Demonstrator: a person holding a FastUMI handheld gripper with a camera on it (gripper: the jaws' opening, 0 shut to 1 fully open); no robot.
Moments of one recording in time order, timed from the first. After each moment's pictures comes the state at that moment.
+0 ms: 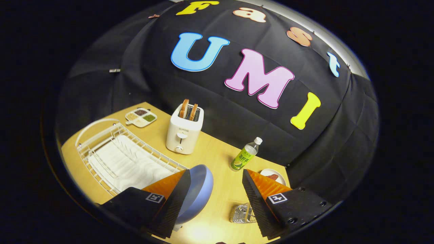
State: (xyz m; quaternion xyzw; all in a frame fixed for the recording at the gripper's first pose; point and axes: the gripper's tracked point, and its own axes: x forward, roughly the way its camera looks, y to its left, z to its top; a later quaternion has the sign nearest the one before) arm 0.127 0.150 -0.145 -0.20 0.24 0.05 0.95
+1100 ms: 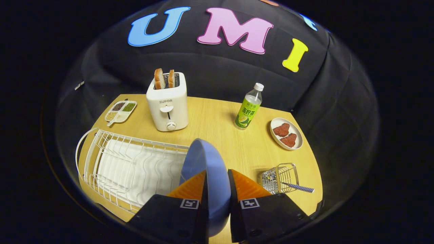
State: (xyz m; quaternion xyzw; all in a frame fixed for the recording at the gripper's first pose) arm 0.125 0.161 -0.218 -0.05 0.41 -0.06 0.91
